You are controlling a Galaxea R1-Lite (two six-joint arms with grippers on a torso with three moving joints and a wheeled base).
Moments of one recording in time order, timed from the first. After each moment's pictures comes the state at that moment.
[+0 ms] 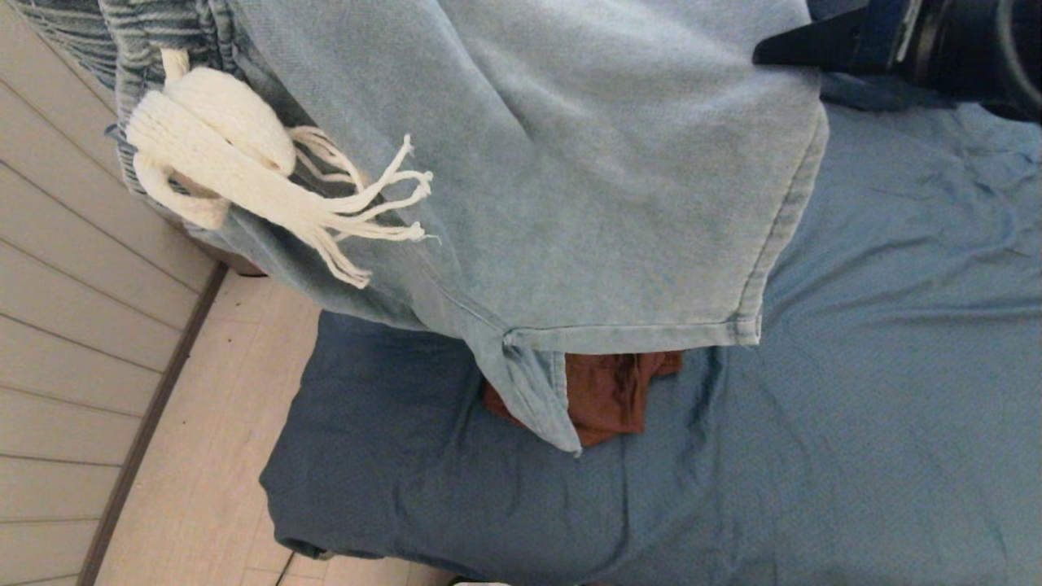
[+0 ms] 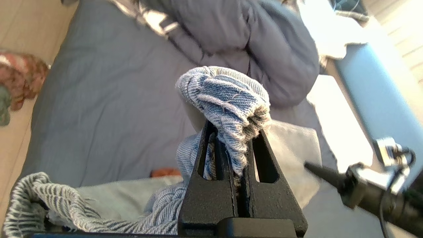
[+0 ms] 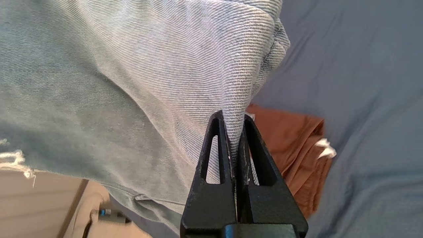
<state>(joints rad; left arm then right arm) -0.78 1.21 -1.59 0.01 0.27 -0.27 0.56 1.43 -1.68 0.25 -0.05 0.15</state>
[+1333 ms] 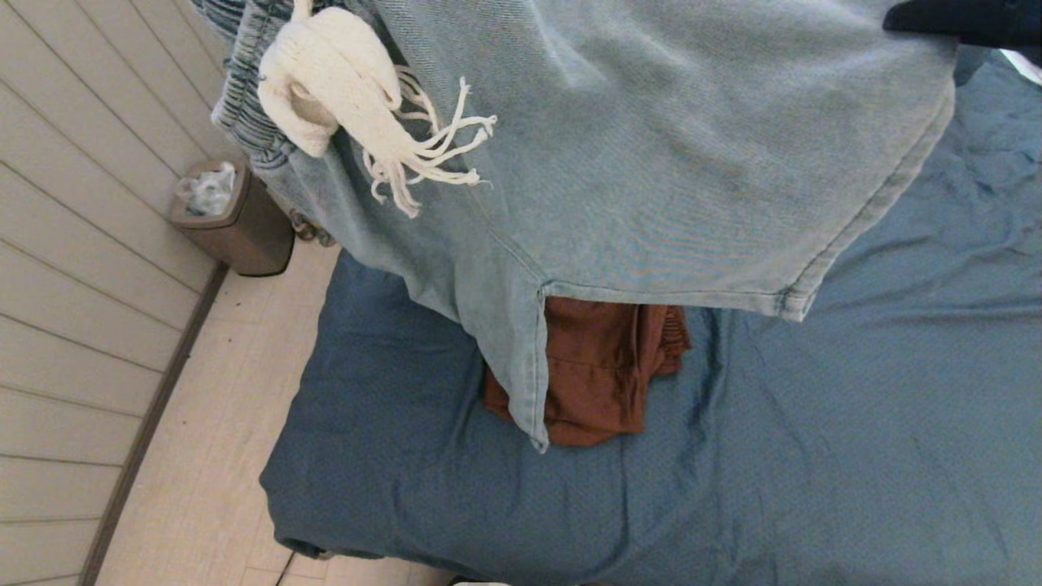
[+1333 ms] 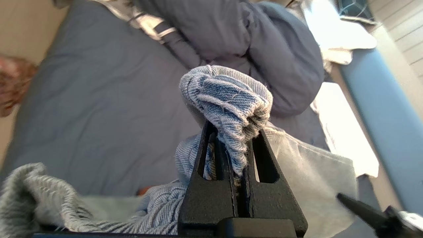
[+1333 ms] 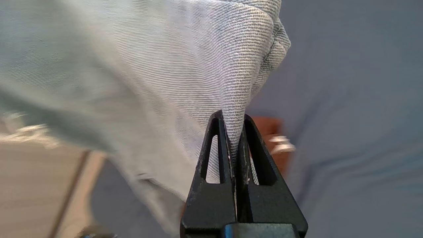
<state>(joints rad) -0.82 1.45 -1.88 0.06 0.33 -0.26 0.45 1.30 -1.60 0.25 -0.05 0.15</state>
